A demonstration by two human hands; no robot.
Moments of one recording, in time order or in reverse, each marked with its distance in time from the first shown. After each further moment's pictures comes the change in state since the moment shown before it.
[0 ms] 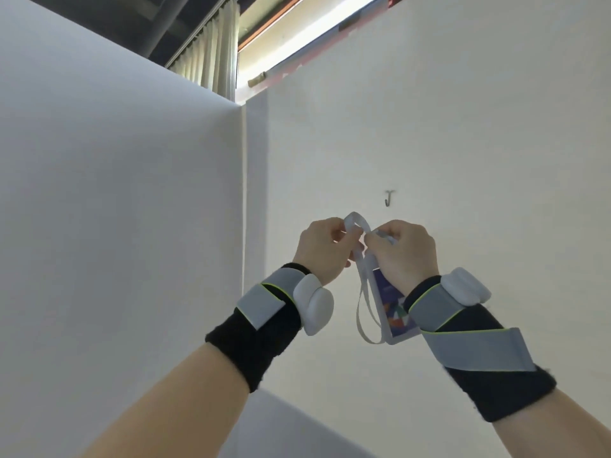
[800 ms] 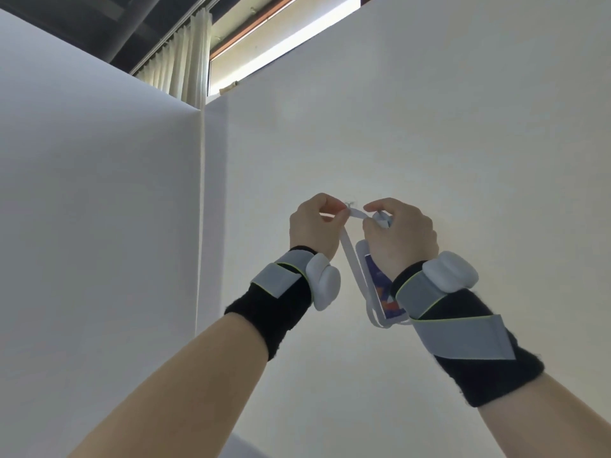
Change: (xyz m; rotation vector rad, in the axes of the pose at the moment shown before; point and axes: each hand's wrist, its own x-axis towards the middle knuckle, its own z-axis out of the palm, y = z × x) left_hand 0.081 0.010 0.061 -0.003 0.275 0.136; right_hand 0.057 0.016 -0.037 -0.215 0.201 -0.108
